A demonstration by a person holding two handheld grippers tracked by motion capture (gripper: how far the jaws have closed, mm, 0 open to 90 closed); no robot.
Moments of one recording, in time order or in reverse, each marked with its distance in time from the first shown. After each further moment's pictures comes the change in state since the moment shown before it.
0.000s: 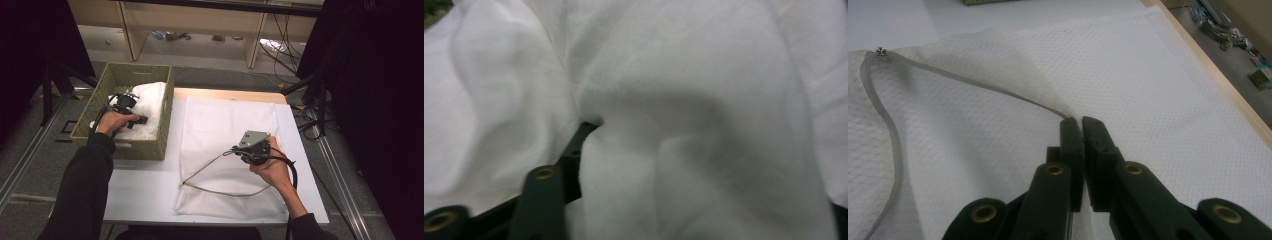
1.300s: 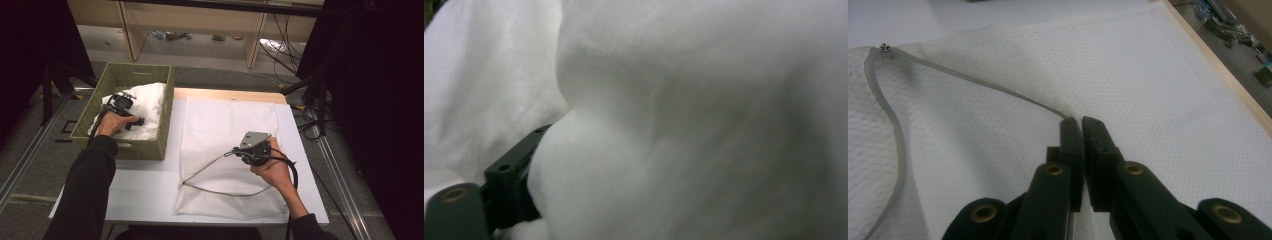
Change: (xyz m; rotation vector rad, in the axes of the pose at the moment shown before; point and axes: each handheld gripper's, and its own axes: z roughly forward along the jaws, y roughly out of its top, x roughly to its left) left arm 0.008 -0.008 0.002 0.069 0.210 -0.062; right arm -0.001 -0.004 0.000 0.001 0.015 -0.005
